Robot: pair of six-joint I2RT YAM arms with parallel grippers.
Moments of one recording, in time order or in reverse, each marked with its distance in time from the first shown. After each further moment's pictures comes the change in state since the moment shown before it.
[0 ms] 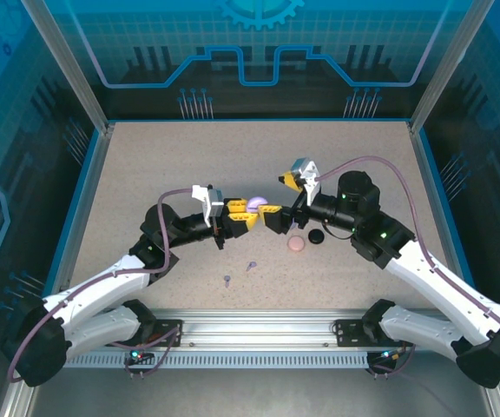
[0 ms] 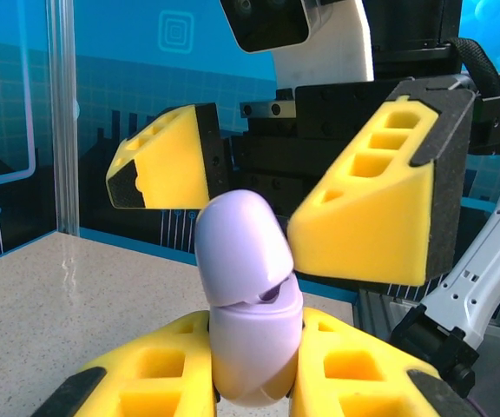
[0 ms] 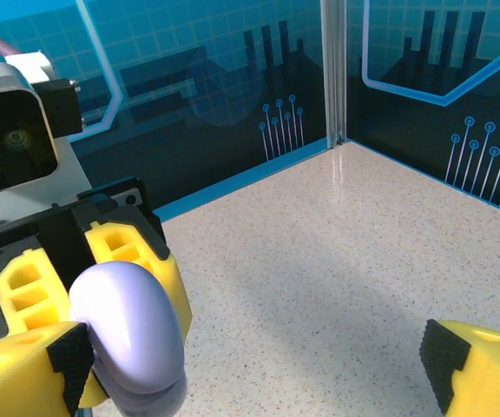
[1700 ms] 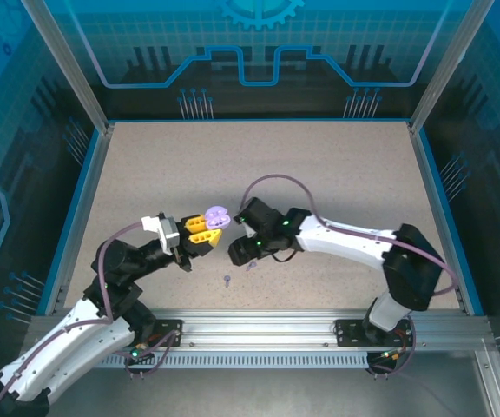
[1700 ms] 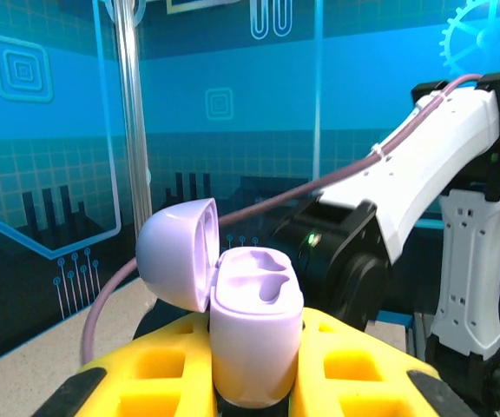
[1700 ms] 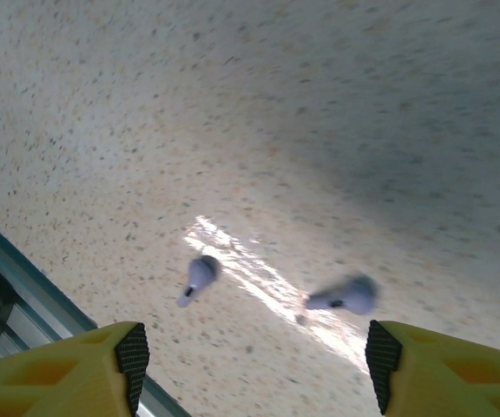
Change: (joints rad) left arm 0.000 -0.544 -0.068 -0.375 -0.158 0.134; right arm 0.313 0.671 0.213 -0.445 0.236 0.444
